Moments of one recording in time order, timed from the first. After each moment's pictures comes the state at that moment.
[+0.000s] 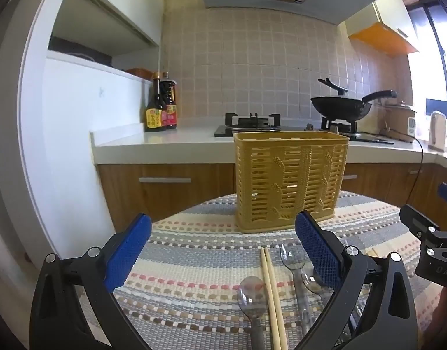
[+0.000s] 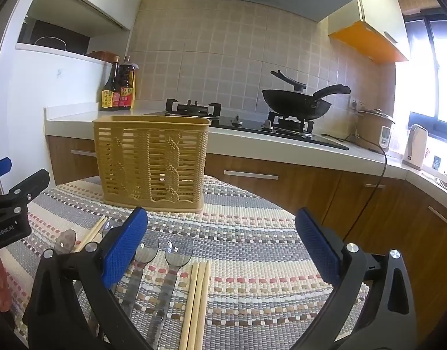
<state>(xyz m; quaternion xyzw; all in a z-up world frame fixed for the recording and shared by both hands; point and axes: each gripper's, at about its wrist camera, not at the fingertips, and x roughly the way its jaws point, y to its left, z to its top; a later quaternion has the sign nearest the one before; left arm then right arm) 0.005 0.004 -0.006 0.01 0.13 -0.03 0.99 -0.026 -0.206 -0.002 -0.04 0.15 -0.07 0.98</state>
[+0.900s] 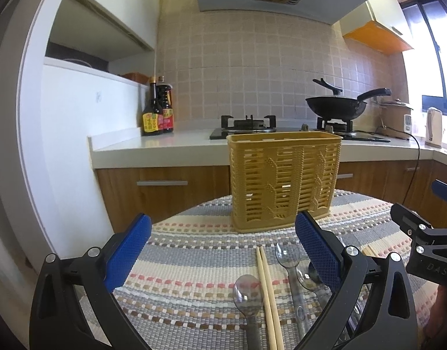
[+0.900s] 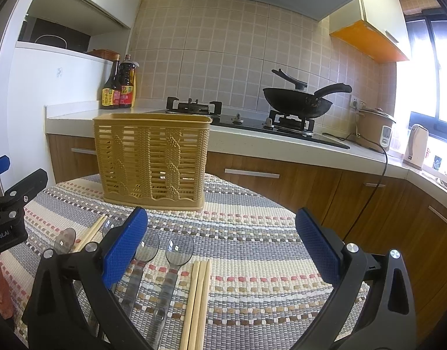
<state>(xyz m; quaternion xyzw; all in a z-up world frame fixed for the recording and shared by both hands) -0.004 0.001 -0.003 0.03 0.12 -0.04 0.99 -0.024 -0.203 -0.002 -0.05 0.16 -0.07 0.98</state>
